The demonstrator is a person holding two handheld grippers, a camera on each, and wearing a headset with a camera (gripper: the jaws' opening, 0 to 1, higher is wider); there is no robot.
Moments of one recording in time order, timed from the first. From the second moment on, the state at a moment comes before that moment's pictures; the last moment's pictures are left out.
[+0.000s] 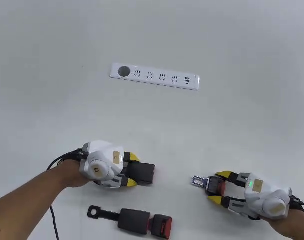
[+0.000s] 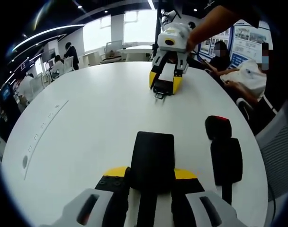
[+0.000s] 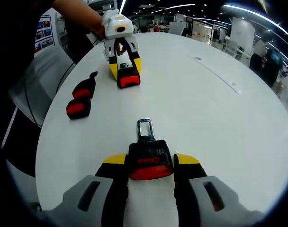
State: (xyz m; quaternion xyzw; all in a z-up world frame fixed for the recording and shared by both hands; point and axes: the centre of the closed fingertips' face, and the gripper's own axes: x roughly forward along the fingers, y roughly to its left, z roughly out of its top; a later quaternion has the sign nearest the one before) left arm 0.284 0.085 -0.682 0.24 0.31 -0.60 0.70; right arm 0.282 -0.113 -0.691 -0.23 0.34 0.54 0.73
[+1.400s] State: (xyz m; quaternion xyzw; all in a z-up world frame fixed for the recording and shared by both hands) left arm 0.281 0.083 -0.689 0.27 0.32 -0.61 0.67; right arm 0.280 -0.082 -0.700 -0.30 0.35 0.57 0.68
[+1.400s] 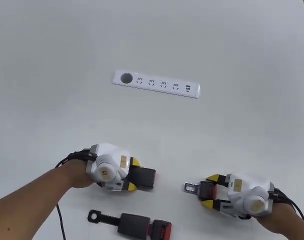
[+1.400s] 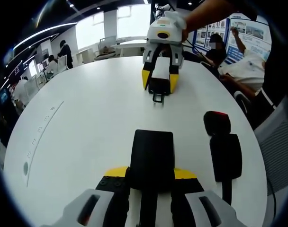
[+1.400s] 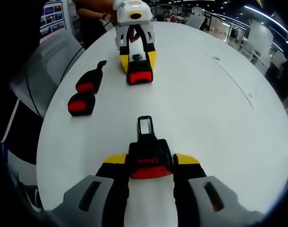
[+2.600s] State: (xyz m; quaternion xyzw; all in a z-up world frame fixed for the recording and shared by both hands) left arm 0.282 0.080 -0.690 0.28 0.33 -0.61 0.66; right arm 0.280 0.004 -0.691 -0.26 0.31 0.61 0.68
